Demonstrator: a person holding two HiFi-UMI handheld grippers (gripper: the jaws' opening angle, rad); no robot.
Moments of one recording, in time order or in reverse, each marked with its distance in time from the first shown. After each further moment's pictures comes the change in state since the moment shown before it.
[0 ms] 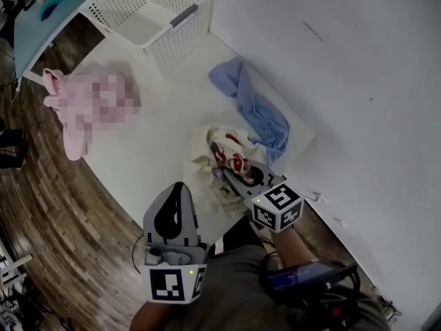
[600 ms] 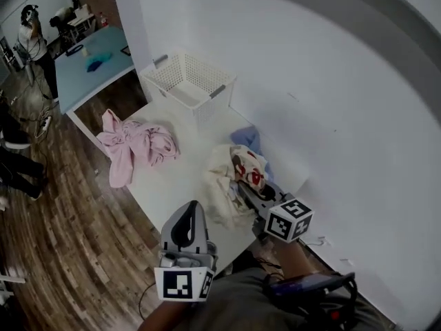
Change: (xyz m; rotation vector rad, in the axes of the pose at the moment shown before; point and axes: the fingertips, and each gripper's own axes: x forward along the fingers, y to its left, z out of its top) left arm -0.094 0.009 0.088 0.042 -0.239 -0.026; right arm -0.061 0.090 0.116 -0.029 -0.337 0.009
